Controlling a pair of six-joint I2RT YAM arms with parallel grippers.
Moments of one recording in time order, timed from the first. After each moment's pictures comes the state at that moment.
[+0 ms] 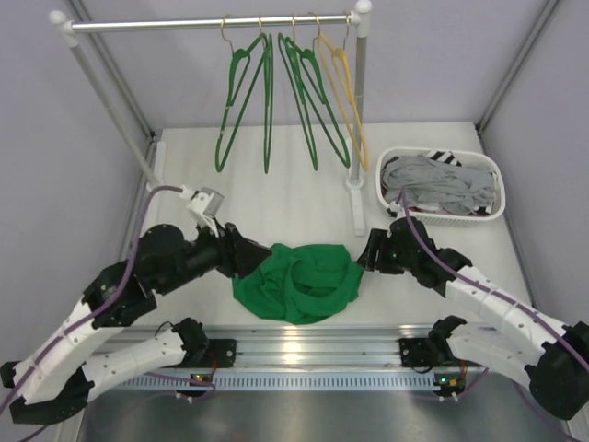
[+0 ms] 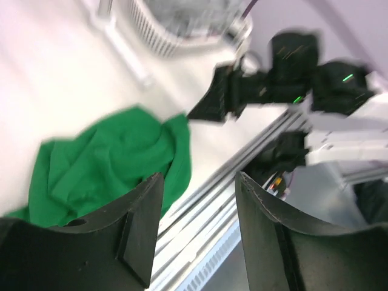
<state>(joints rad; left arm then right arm) -0.94 0.67 1.08 -0.71 -0.05 -0.59 0.60 0.95 0.59 -0.43 0.00 0.65</state>
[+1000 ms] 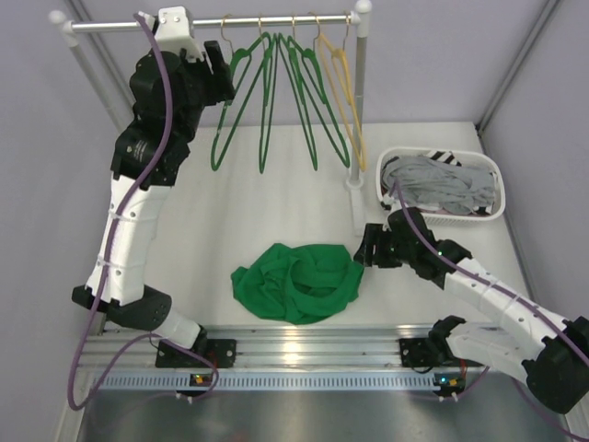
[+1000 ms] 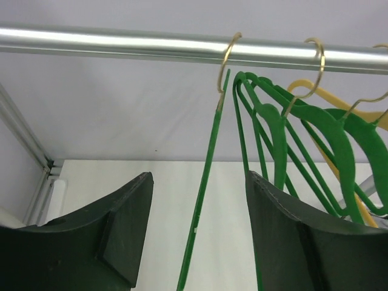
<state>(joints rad) -0.44 1.54 2.19 -0.64 -0.37 -0.13 0.60 0.99 0.68 -0.48 -0.04 0.57</state>
